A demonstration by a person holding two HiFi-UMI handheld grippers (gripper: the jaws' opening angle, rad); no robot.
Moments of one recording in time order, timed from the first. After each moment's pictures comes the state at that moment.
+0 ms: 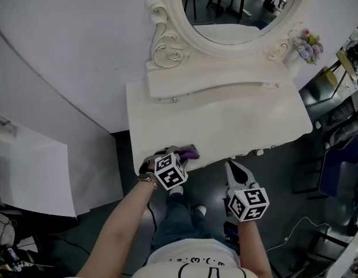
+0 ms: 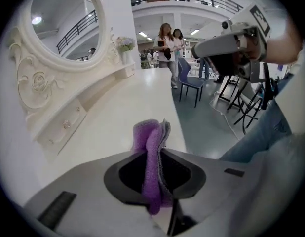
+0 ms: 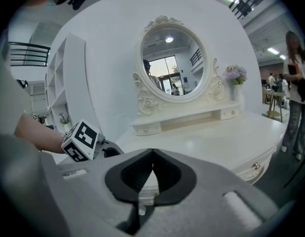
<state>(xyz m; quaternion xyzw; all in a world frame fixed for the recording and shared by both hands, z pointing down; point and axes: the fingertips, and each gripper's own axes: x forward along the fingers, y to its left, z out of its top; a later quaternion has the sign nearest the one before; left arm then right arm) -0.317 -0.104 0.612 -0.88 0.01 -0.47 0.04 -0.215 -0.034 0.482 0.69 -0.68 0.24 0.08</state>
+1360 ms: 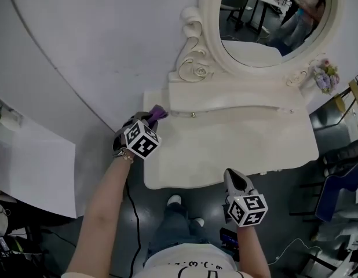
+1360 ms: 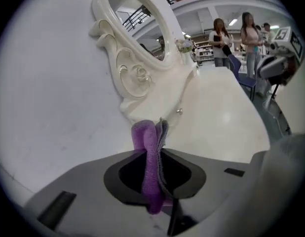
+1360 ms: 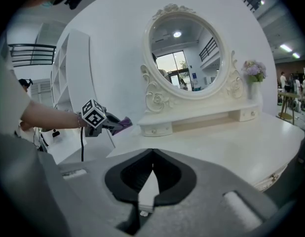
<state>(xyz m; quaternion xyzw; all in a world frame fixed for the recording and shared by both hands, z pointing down) -0.437 -0.344 0.535 -0.85 0.28 -0.44 0.07 -0.248 -0.099 0.488 0.65 -0.71 0.25 0.10</state>
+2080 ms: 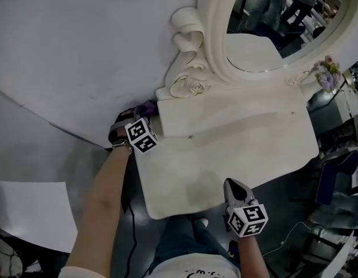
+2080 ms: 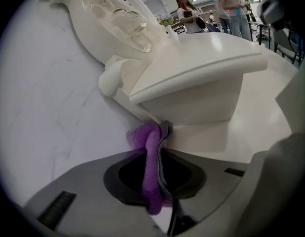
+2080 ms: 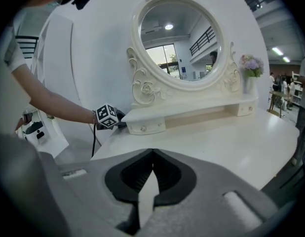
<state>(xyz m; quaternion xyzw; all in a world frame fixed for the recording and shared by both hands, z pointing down) -0.392 -0.510 0.624 -0.81 0.20 -0.50 0.22 -0.243 -0.172 0.520 0.69 -0.66 0.28 0.14</state>
